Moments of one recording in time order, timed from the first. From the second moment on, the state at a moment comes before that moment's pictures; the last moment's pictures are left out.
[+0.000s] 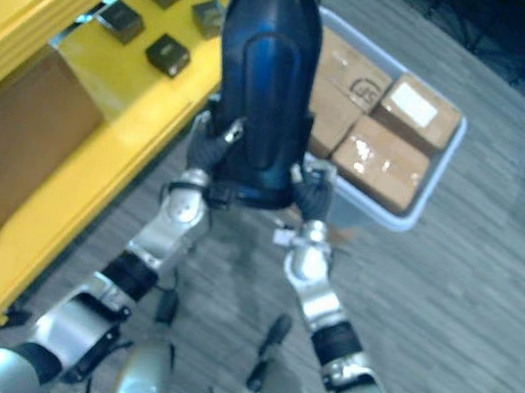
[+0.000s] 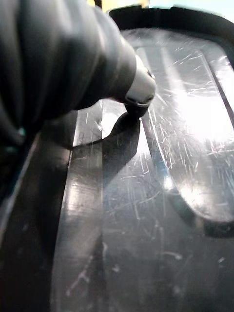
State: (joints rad) left arm -0.71 0.16 -0.37 0.49 -0.25 -0.22 0.45; right arm -0.50 -0.12 0.38 0.41 -0.01 -0.35 -0.59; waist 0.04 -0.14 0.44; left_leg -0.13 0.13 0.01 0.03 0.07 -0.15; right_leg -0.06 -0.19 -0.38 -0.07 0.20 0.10
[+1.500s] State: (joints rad) left arm 0.17 0.03 0.16 -0.08 0.23 -0.17 0.80; right arm 0.04 -0.14 0.20 0.14 0.43 -0.36 -0.13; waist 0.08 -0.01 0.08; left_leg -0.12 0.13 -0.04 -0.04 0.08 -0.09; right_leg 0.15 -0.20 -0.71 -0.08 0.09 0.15
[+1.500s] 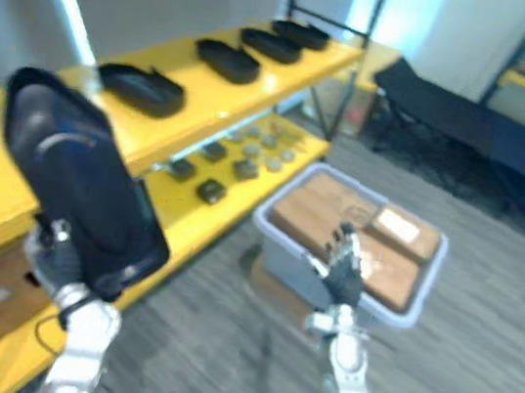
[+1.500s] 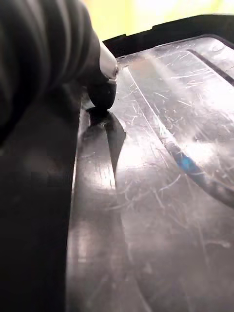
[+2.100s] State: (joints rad) left arm 0.31 0.05 0.39 -0.35 0.01 -0.35 0.58; right arm 0.05 -0.12 0.19 0.16 0.26 -0.30 -0.26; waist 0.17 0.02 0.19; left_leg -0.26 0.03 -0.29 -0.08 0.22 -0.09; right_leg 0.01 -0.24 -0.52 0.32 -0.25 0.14
